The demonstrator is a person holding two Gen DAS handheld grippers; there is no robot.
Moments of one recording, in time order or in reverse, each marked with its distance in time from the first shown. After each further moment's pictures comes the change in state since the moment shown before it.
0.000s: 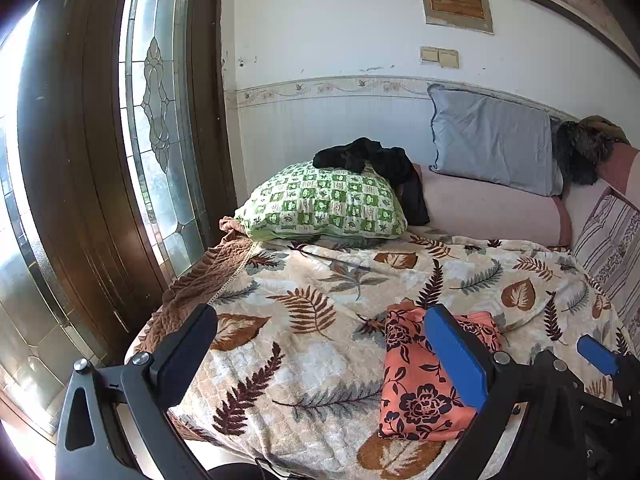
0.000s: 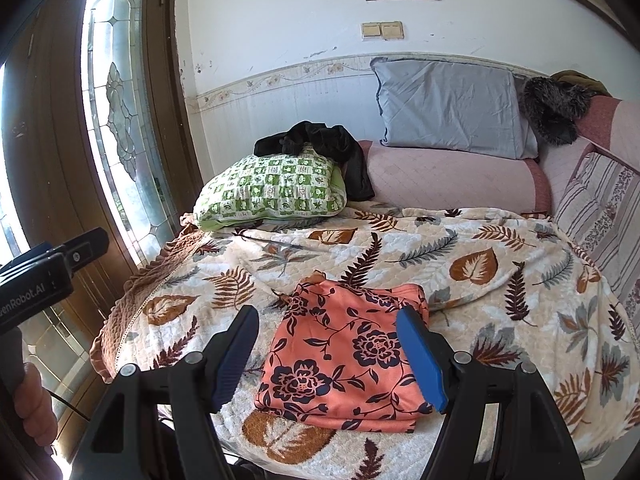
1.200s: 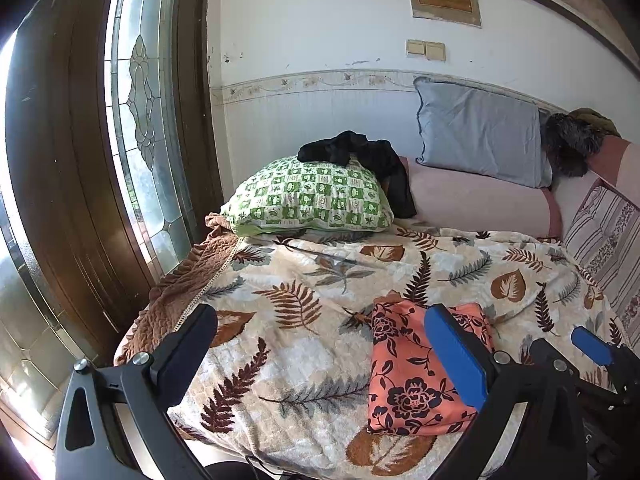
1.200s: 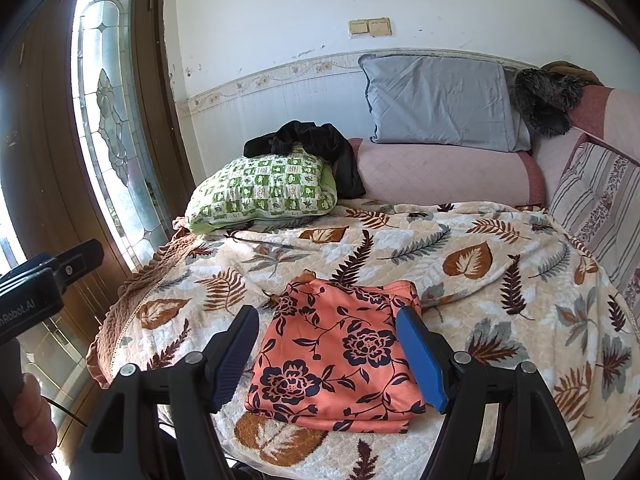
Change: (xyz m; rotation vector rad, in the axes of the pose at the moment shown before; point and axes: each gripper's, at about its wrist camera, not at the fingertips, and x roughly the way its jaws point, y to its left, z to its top) left arm 0.005 -0.011 -0.005 0.019 0.020 -0.039; right arm 0.005 -0.012 -0.004 0.033 -0.001 -0.018
